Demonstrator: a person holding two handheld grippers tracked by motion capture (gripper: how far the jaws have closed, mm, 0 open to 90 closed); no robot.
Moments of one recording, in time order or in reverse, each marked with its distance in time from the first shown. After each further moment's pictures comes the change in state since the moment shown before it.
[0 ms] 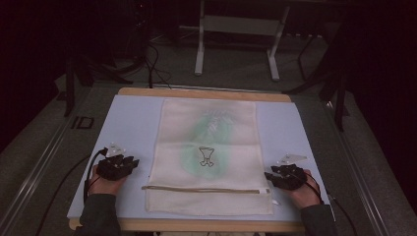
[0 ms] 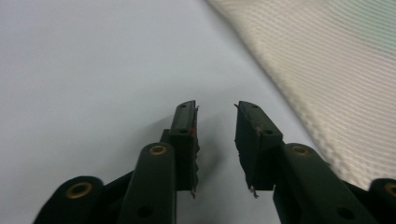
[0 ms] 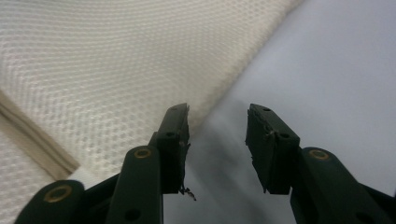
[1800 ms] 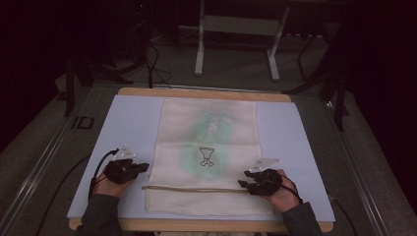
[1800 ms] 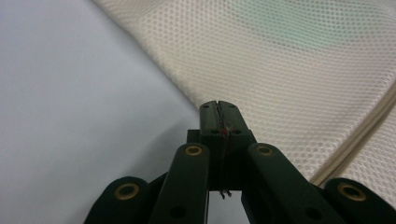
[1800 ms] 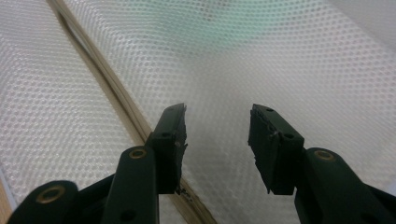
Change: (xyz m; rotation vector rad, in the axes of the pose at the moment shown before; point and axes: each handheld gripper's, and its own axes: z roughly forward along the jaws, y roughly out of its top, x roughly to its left) left arm -0.021 0.009 0.001 0.000 -0.214 0.126; right arm 0.070 0.039 0.010 -0.014 0.178 -0.174
